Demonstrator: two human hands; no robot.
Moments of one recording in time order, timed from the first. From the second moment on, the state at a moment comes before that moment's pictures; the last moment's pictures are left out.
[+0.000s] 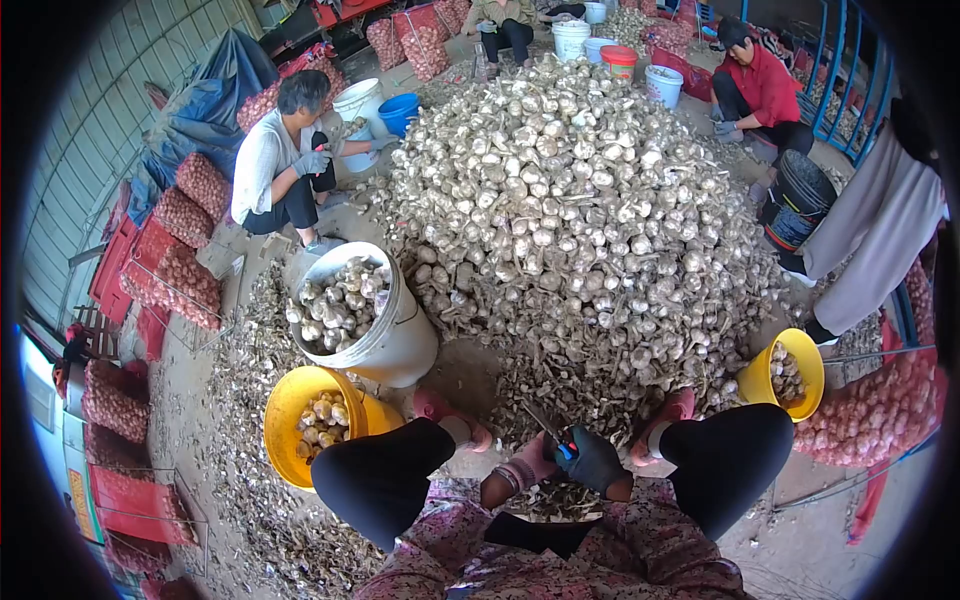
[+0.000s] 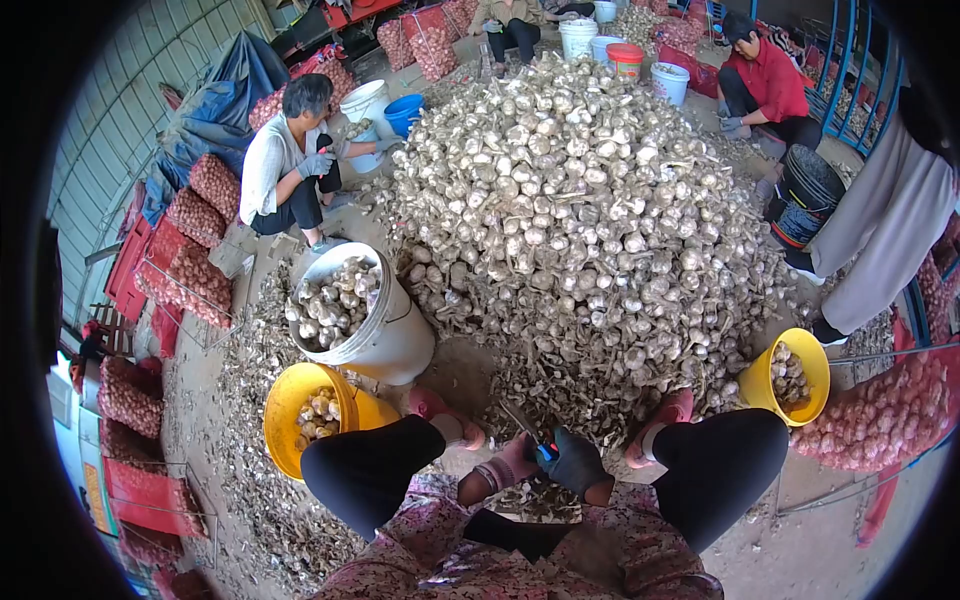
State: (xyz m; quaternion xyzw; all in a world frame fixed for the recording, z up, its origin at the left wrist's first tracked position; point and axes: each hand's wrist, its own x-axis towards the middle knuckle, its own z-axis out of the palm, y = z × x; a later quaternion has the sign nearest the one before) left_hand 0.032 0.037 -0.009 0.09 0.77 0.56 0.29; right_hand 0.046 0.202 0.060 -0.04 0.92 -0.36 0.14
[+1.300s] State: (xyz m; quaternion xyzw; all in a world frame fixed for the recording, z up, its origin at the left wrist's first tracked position) left_hand -0.006 -0.001 -0.001 -0.07 0.52 0.83 0.19; right_hand 0.035 0.222 0.055 -0.01 0.92 -0.39 0.04
